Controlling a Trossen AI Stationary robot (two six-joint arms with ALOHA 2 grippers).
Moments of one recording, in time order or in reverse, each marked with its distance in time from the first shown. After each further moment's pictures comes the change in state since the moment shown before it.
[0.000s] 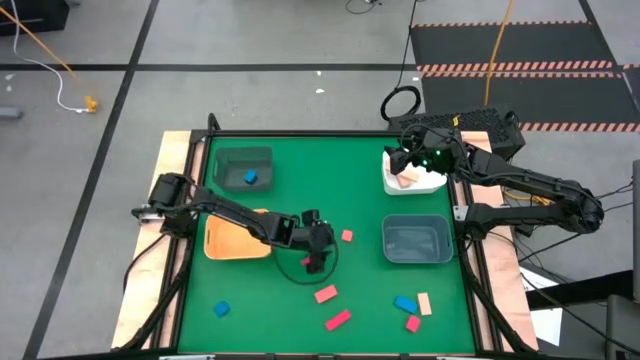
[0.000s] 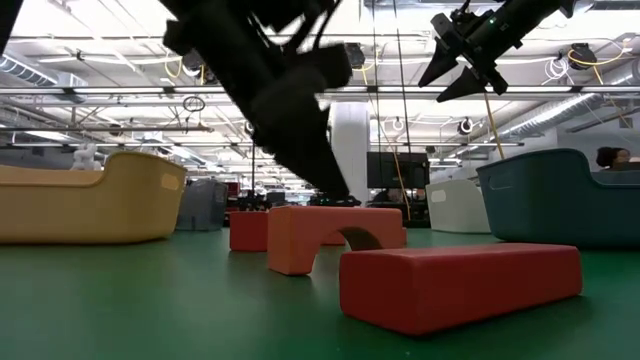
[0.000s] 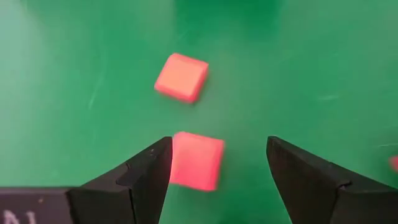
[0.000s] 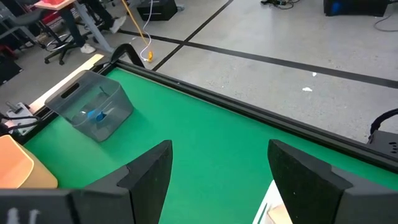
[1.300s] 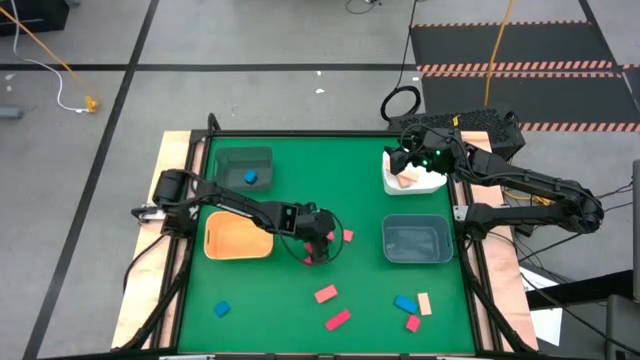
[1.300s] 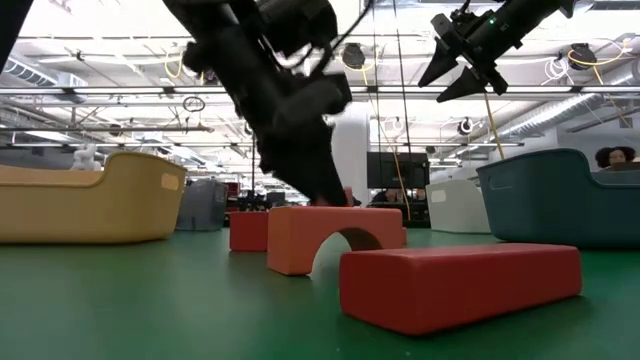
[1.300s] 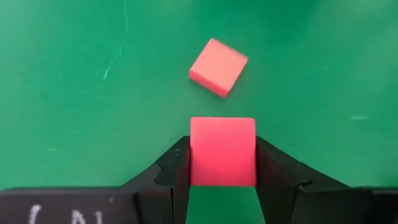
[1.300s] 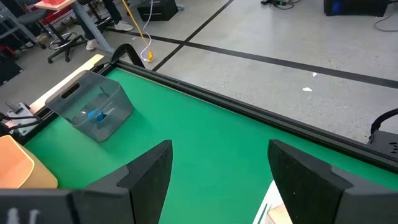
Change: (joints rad) left arm 0.082 0.007 0.001 -0.022 0.114 -0.144; right arm 0.000 0.000 0.000 0.000 0.000 0.000
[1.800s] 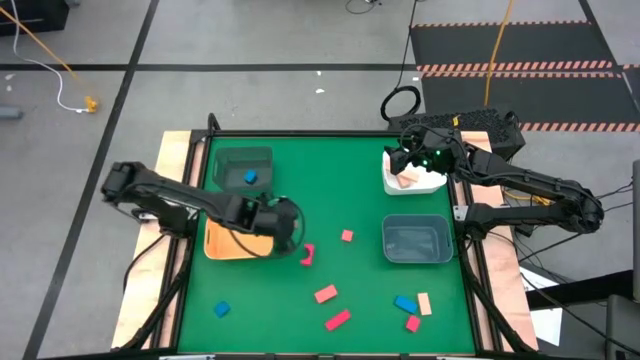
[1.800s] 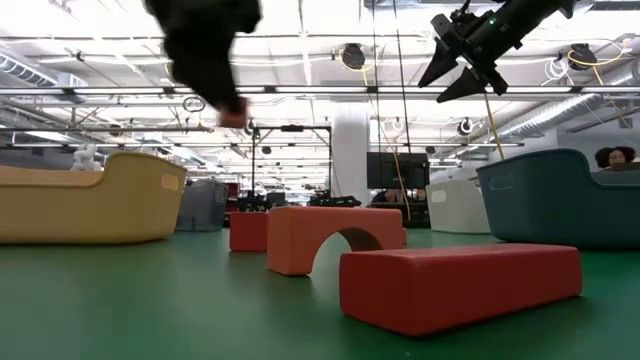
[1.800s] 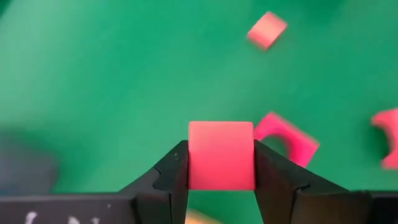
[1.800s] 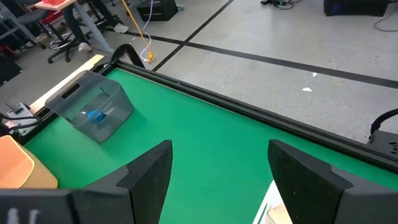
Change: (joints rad) left arm -0.110 -0.392 0.000 -0.585 -0.224 -0.247; right arm 0.000 0.000 0.000 0.000 0.000 0.000
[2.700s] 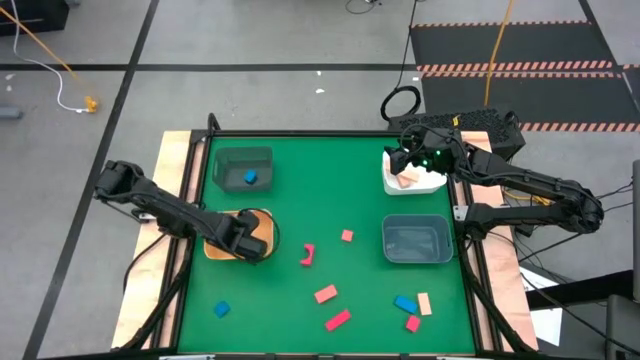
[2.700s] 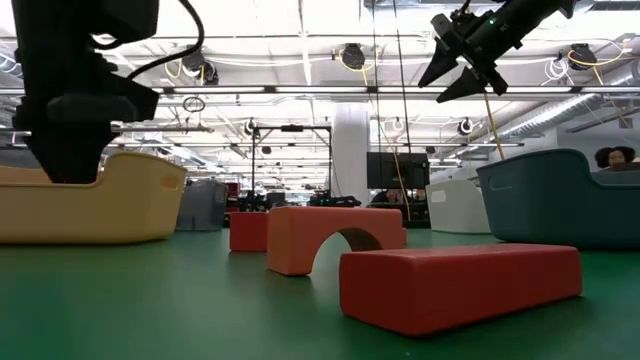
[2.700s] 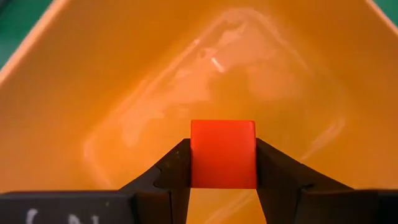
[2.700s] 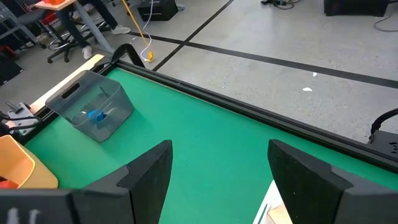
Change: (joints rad) left arm -0.145 -0.066 -0.352 -0.177 0.119 -0.690; right arm 0.000 0.000 0.000 0.000 0.000 0.000
